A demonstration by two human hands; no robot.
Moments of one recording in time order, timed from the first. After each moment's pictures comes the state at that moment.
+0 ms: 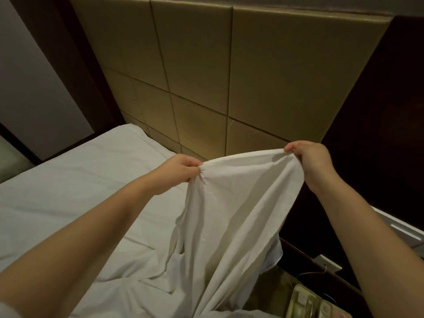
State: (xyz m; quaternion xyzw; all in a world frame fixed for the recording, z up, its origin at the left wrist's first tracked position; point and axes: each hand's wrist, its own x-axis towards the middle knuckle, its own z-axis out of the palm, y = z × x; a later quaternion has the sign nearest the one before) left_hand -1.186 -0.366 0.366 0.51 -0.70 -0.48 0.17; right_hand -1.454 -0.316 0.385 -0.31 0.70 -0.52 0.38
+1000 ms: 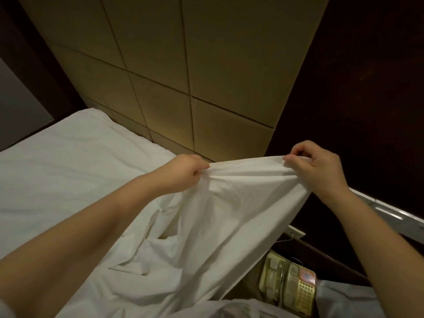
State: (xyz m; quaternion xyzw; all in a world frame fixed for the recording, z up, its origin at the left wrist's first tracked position) left_hand -1.270 -0.340 0.334 0.37 -0.91 -0.20 0.04; right_hand -1.534 -0.229 0.353 -0.51 0.75 -0.38 0.17
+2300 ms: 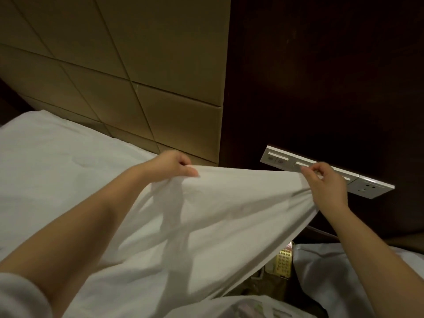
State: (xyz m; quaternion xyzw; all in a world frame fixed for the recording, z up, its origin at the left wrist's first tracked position) left_hand -1.370 -0.332 0.301 0.42 -0.80 -0.42 -0.05; right_hand -1.643 -0.128 0.277 -0.31 0.85 -0.40 0.16
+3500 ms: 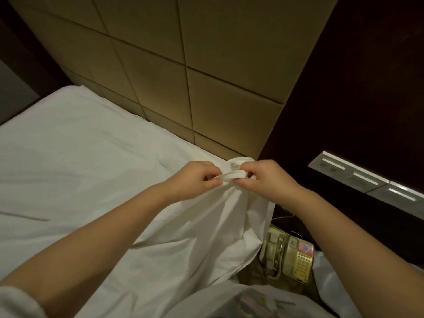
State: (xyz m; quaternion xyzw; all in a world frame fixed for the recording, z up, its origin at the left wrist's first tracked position) left_hand -1.285 -0.332 0.276 0.35 -0.87 -0.35 0.05; right_hand -1.473 -0.259 0.295 -0.66 0.67 -0.14 0.31
